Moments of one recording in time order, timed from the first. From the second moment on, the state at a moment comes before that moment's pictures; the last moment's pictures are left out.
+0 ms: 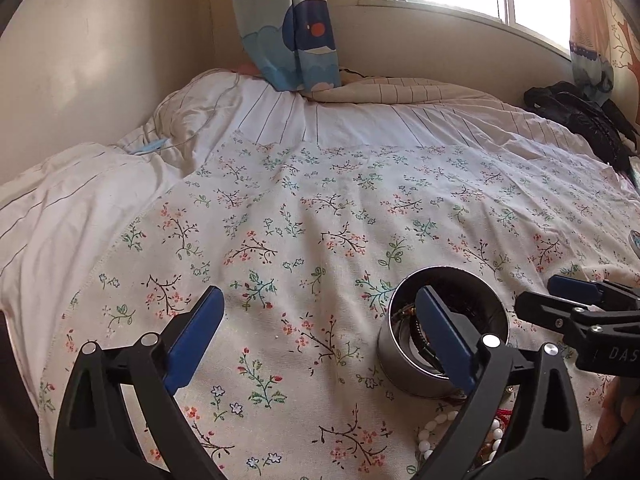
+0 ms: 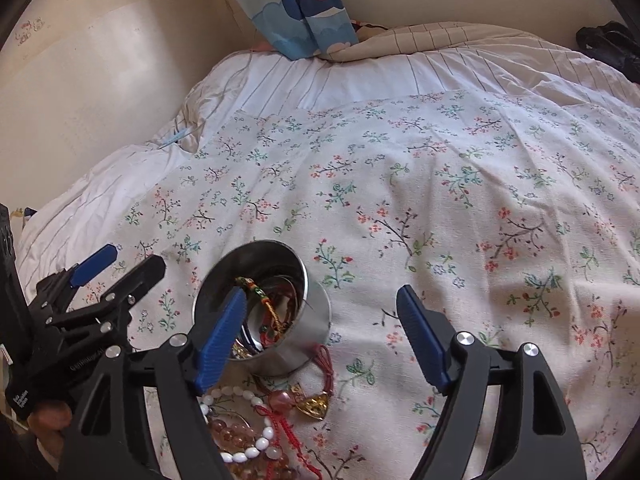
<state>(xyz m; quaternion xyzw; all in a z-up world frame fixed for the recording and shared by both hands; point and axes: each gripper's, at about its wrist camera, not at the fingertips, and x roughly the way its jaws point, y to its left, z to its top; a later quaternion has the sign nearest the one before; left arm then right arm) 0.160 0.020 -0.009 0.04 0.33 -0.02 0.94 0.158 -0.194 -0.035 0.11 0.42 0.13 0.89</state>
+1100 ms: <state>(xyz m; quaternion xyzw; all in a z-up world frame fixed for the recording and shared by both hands) 0.104 0.004 -0.038 0.08 0.40 -0.10 0.91 0.059 -0.217 -0.052 0.14 0.47 0.17 0.86</state>
